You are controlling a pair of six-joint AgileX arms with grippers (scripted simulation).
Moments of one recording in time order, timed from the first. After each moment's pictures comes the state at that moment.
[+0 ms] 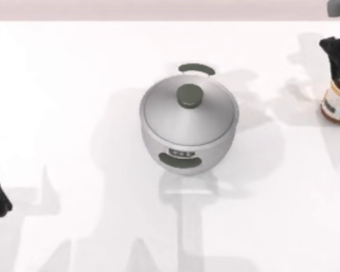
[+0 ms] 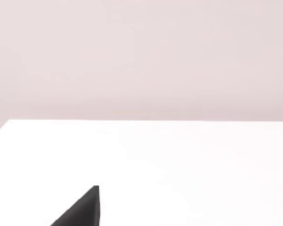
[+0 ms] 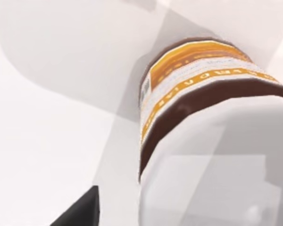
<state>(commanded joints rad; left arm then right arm) 0.00 0.00 0.00 0.00 0.00 0.00 0.01 2.46 2.44 -1.54 0.01 -0.34</state>
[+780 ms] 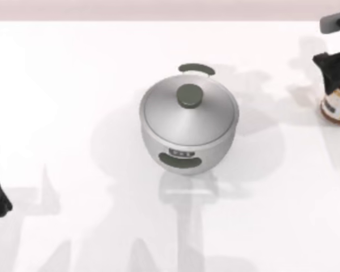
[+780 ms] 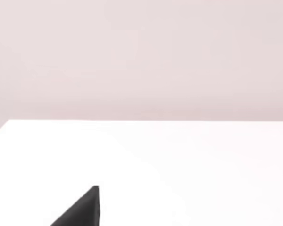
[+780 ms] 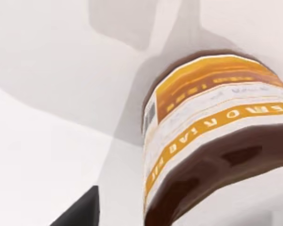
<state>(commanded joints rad) 0.00 0.00 0.00 0.00 0.00 0.00 0.01 2.45 2.29 -1.41 0.01 -0.34</state>
